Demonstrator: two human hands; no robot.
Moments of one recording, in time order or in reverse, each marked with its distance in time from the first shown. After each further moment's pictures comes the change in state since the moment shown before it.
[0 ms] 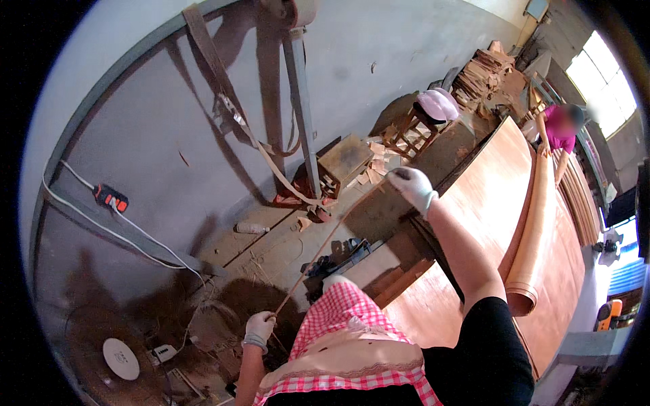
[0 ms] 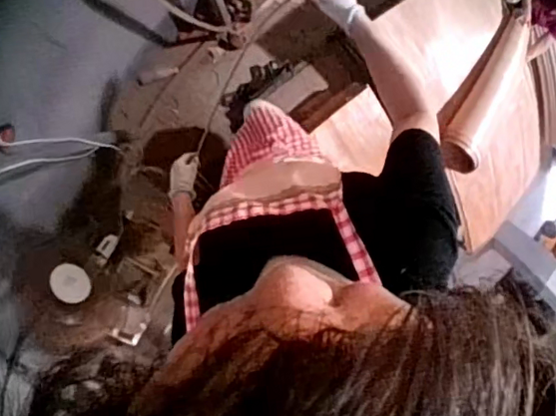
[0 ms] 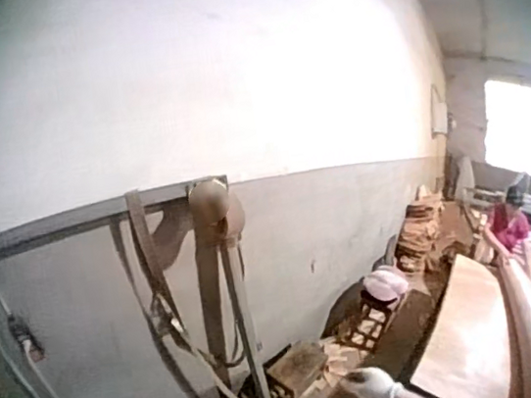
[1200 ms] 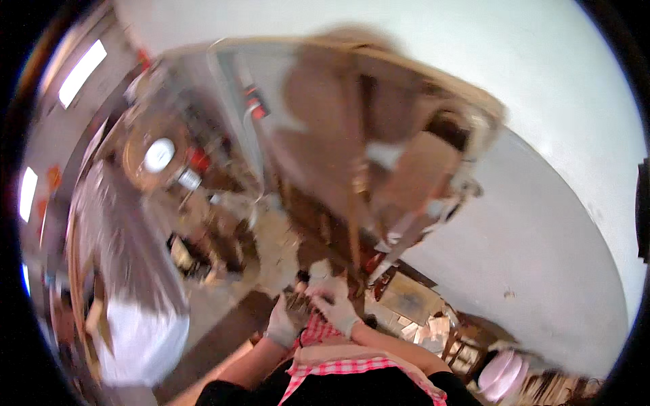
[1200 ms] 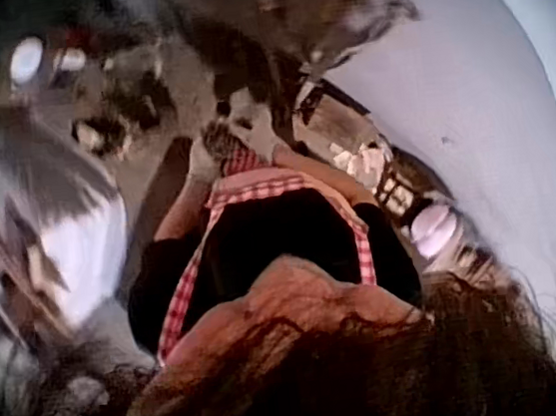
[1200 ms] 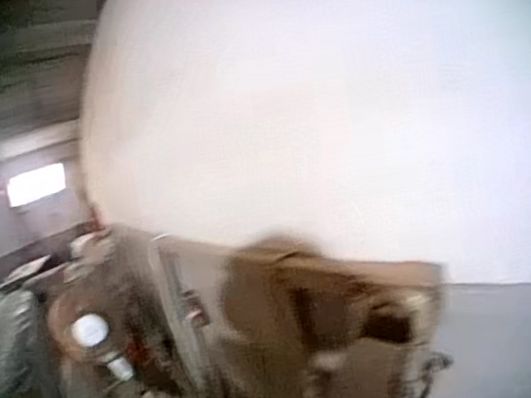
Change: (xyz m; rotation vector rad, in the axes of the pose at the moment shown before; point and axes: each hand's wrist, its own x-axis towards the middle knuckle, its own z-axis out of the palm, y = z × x) left_hand 0.142 0.440 0.068 -2.466 0.911 0.181; right_hand 0.210 -0.020 0.109 0.229 -1.290 -0.592
